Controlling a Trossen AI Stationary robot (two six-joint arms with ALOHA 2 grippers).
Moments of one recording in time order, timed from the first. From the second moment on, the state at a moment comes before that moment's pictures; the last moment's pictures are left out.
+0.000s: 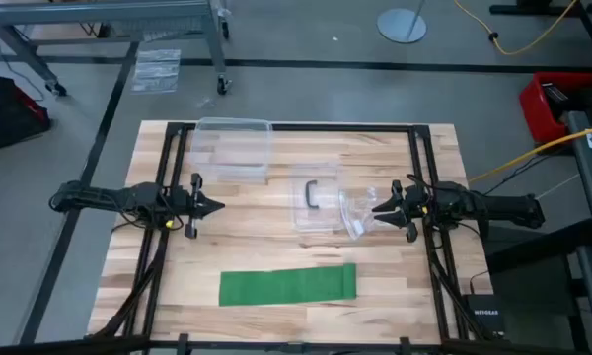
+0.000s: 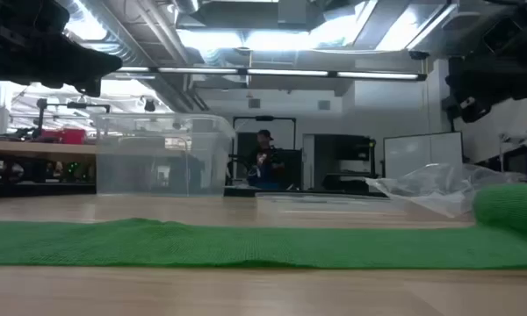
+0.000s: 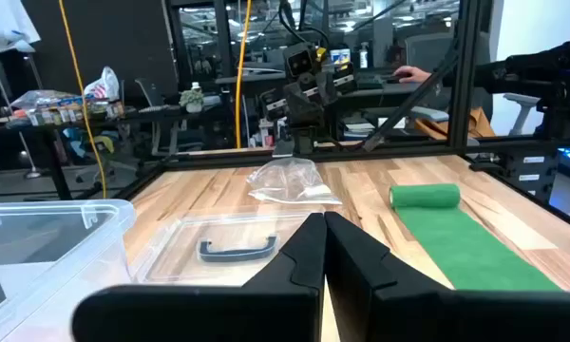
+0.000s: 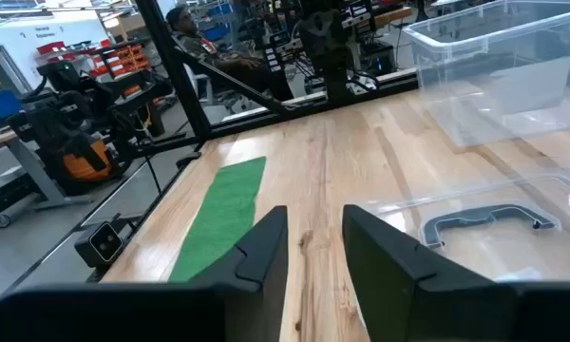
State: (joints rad) left arm -0.13 0.03 0.01 0.04 -0.18 0.08; right arm 0.02 0.00 0.07 -0.17 -0.14 0.26
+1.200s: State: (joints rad) left arm -0.13 0.03 0.01 0.04 -0.18 0.08; right arm 0.02 0.00 0.08 -0.17 -0.14 0.26
